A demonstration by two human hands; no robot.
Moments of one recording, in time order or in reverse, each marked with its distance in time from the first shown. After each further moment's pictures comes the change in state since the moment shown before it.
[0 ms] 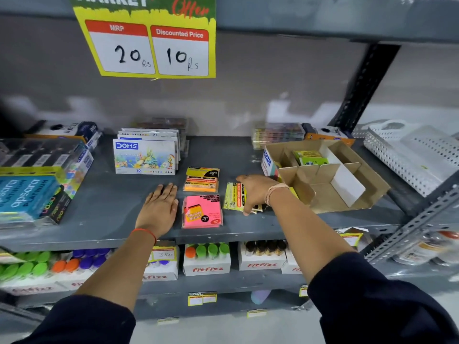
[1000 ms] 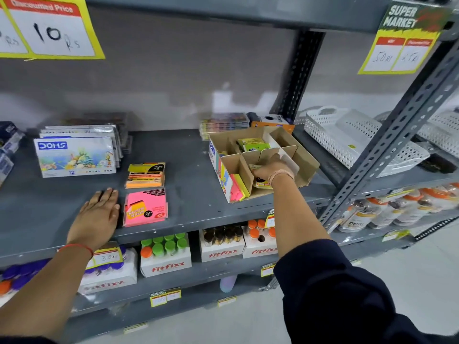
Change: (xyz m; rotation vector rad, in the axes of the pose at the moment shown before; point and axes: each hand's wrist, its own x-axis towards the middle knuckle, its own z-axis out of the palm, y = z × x) left_hand -0.012 0.001 0.009 -0.011 0.043 -0.005; right_hand -0.061 0.127 0.007 0.692 0.377 0.725
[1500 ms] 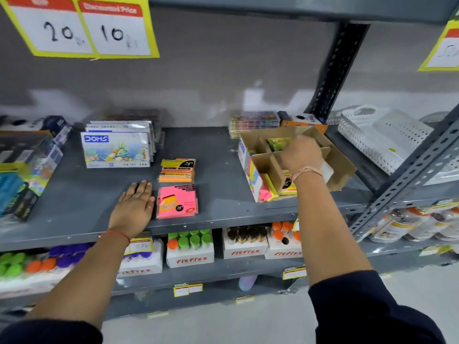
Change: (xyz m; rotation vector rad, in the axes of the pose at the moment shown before) left_hand -0.001 0.005 -0.004 0.016 -0.034 -0.024; right_hand -0.047 -0.047 -0.008 -0.264 0.410 -0.304
